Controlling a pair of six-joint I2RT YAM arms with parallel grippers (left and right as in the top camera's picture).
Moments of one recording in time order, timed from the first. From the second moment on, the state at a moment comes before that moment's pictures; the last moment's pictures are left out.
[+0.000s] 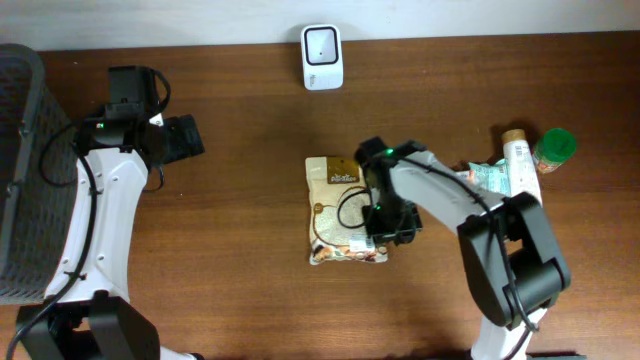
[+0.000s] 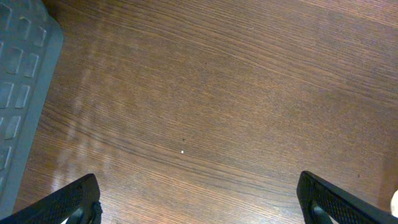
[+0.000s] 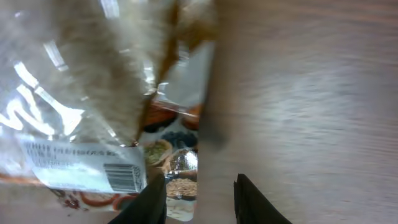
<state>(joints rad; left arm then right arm) 0.05 1.65 1.47 -0.92 -0.15 -0.22 0.46 1.95 1.27 -1.10 -0.12 0.32</state>
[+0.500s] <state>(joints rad) 0.05 1.65 1.47 -0.92 -0.15 -0.22 0.60 1.95 1.31 -0.86 -0.29 0.32</state>
